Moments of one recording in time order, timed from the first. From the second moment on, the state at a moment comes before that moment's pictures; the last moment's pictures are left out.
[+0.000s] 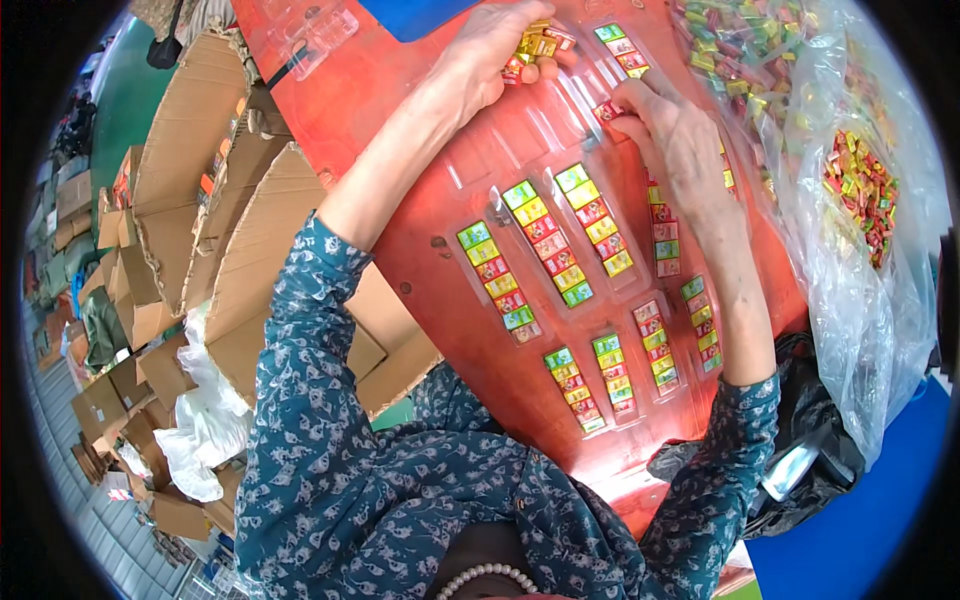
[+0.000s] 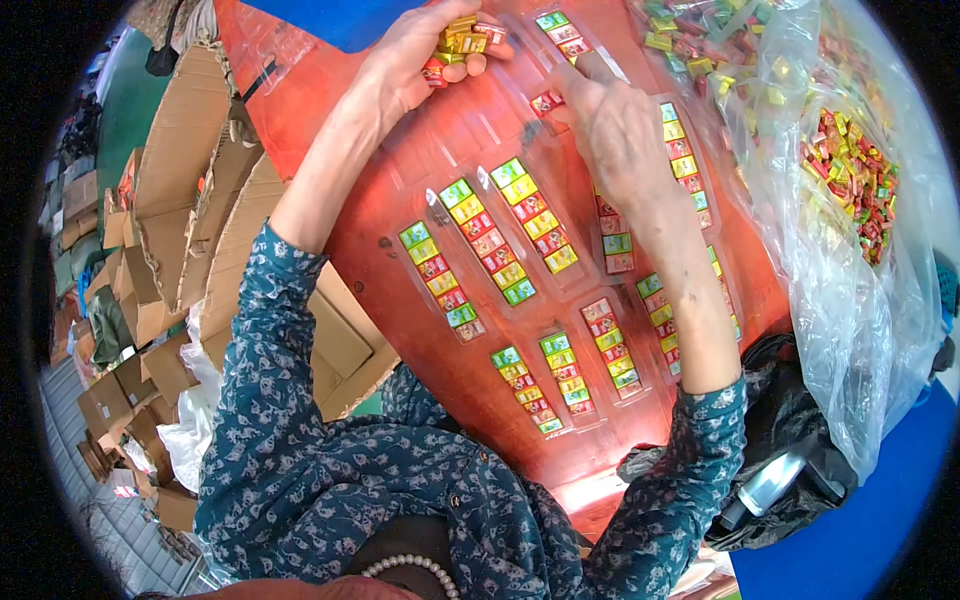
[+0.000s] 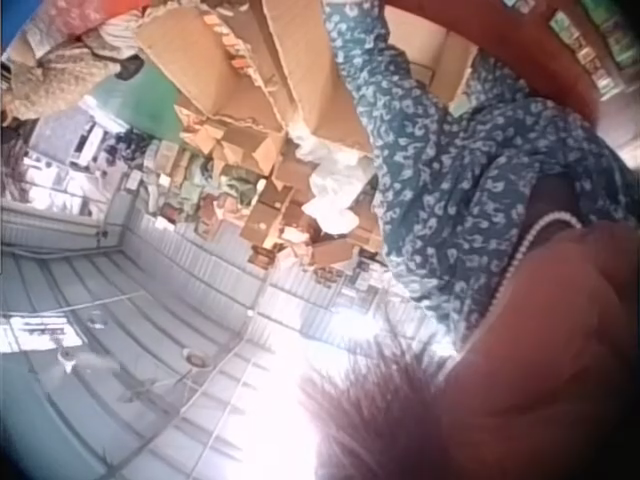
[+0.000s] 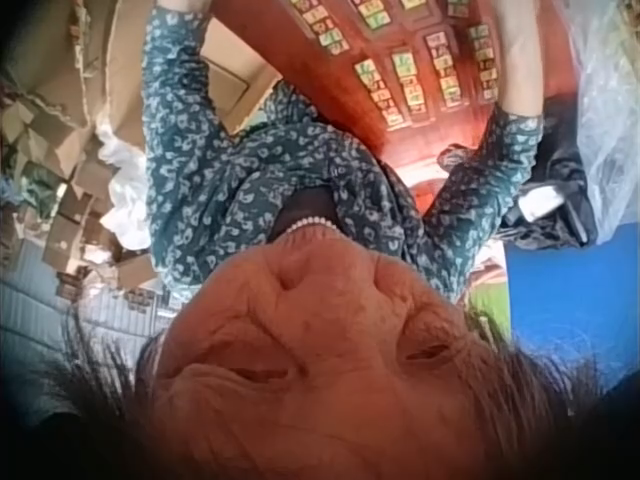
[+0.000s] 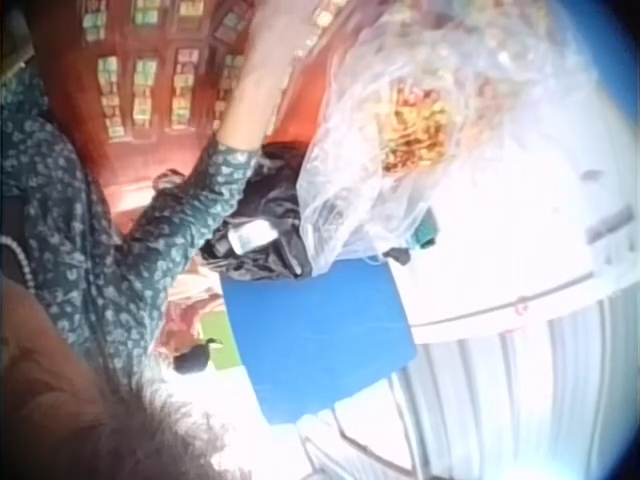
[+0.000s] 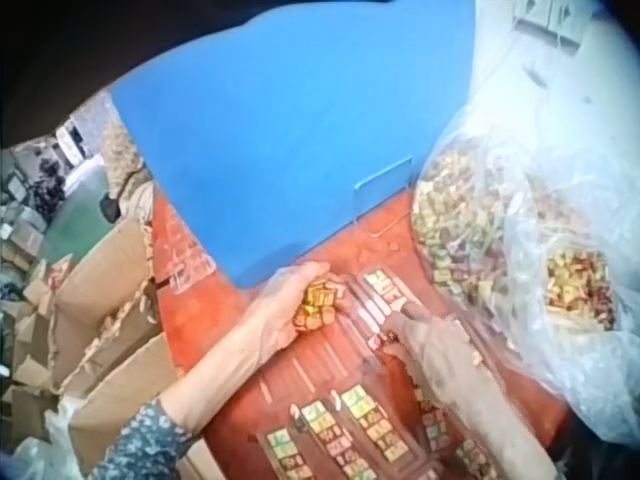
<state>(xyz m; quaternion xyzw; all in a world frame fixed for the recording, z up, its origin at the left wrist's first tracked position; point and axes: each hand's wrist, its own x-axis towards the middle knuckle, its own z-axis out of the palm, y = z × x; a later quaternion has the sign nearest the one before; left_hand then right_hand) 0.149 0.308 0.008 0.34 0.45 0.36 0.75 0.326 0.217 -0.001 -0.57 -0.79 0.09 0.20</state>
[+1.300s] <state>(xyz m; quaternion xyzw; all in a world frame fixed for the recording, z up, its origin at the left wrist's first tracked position) 0.141 0.295 0.008 0.17 0.29 0.26 0.90 0.288 0.255 0.052 -0.49 -0.70 0.28 0.43</state>
